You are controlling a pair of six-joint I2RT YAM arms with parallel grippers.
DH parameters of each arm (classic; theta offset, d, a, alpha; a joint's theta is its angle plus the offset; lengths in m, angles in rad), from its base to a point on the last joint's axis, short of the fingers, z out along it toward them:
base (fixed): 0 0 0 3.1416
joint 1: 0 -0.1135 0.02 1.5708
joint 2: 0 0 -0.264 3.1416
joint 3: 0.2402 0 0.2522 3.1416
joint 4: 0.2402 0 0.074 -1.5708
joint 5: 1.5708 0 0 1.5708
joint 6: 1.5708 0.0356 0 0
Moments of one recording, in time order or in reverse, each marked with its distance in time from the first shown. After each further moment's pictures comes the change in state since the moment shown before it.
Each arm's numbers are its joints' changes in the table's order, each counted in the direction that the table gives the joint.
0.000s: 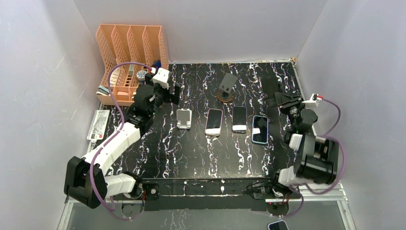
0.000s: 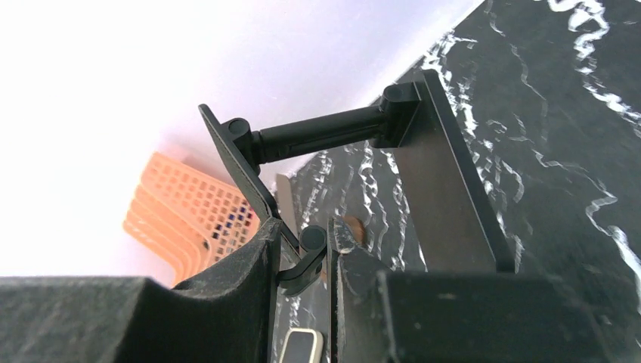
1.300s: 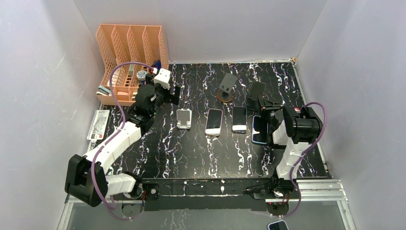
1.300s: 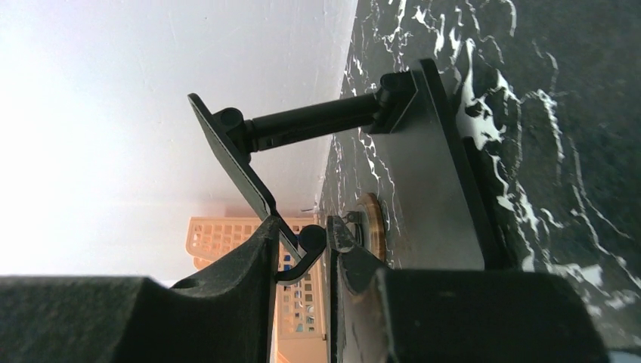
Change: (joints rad) left arm 0.001 0.016 0.000 0.008 -0.024 0.031; right arm -0.301 0.598 0.053 -0.424 0.359 0.476
